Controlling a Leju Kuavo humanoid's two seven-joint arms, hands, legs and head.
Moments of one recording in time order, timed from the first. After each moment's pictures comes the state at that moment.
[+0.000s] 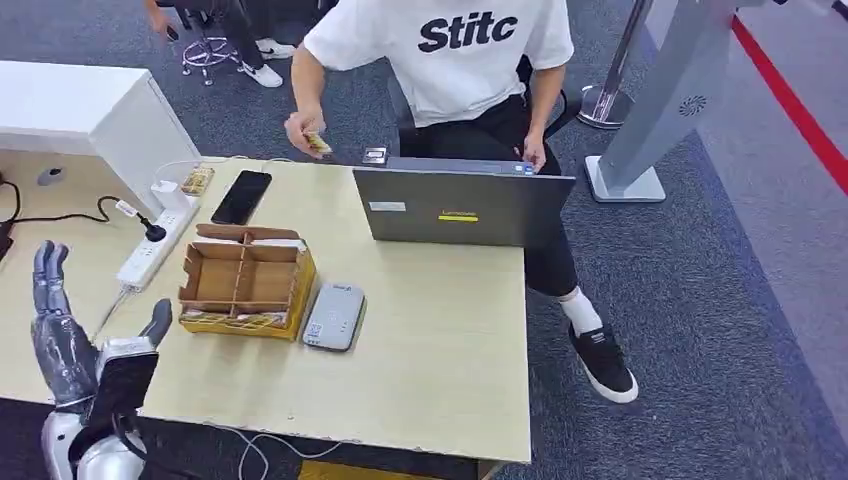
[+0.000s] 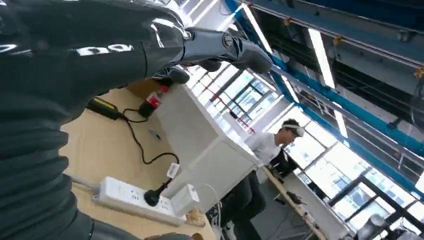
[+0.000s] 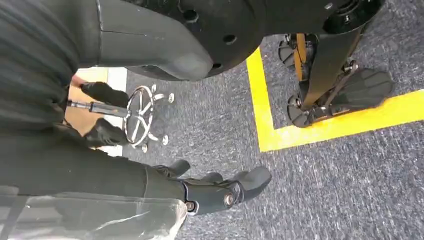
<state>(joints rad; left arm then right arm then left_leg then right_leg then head) 0.10 0.00 0.31 -1.70 -0.63 0.45 -0.44 -0.02 0.07 0.05 -0.18 -0.35 -0.22 0.01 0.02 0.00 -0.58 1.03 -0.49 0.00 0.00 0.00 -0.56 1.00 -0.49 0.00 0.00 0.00</state>
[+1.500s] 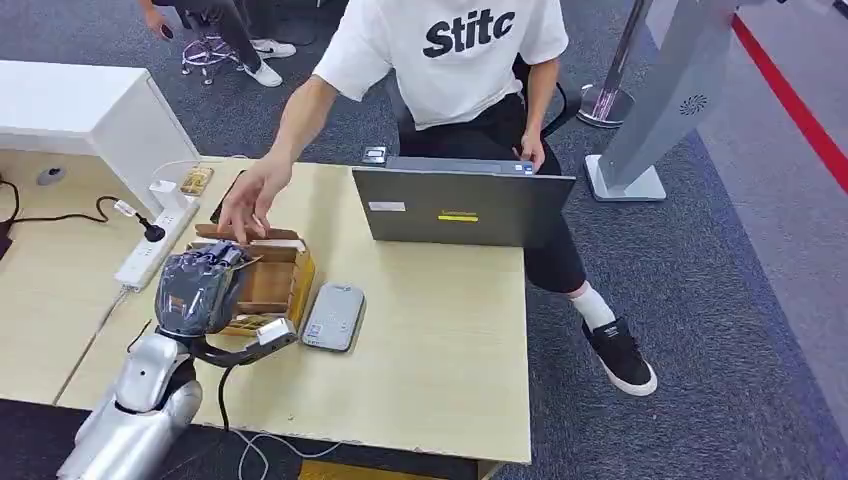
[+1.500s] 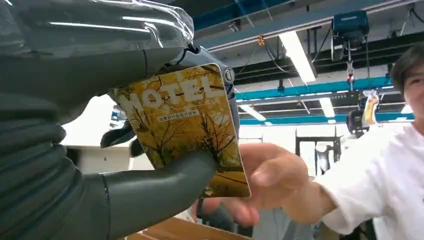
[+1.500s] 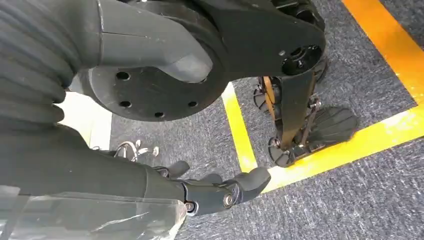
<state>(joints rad) -0.19 0.30 -0.15 -1.27 -1.18 0.61 -0.18 -0.03 0.07 -0.08 -0.18 -0.46 -0.11 -0.03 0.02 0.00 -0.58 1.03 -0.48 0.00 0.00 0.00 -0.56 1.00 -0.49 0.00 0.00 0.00</state>
